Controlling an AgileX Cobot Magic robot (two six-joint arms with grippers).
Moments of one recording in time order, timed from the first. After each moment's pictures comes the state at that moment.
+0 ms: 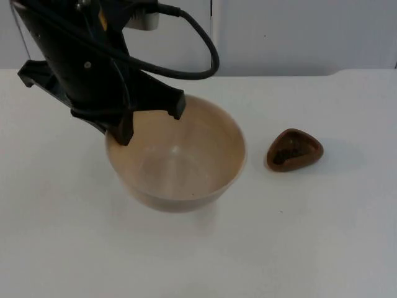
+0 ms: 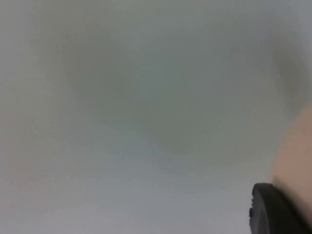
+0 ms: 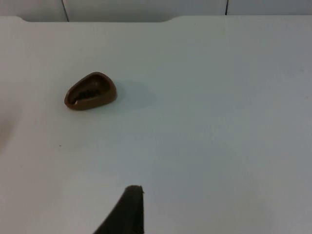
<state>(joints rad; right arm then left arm) 0.05 0.00 -0.52 0.03 1.08 -0.02 -0.54 1.69 -1.14 0.11 0.80 -0.30</state>
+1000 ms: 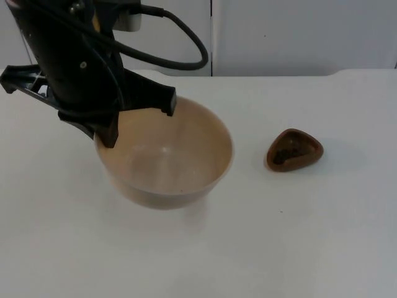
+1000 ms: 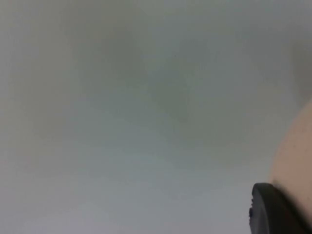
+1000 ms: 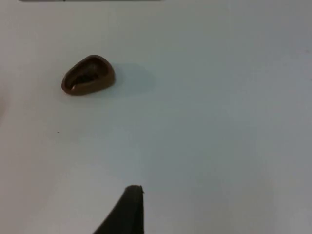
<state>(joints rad) 0.05 0.12 -0.53 0.03 1.06 -0.01 -0.54 1.69 -1.14 0.18 0.85 -0.47</state>
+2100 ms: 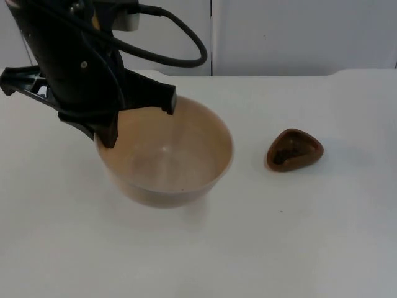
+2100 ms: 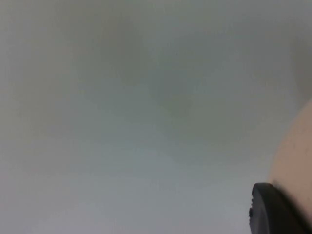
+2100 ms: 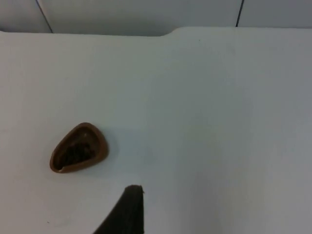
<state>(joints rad) 0.05 1.05 -1.10 0.03 0.85 -0.04 -0.54 1.69 -1.14 0.18 0.85 -0.50</state>
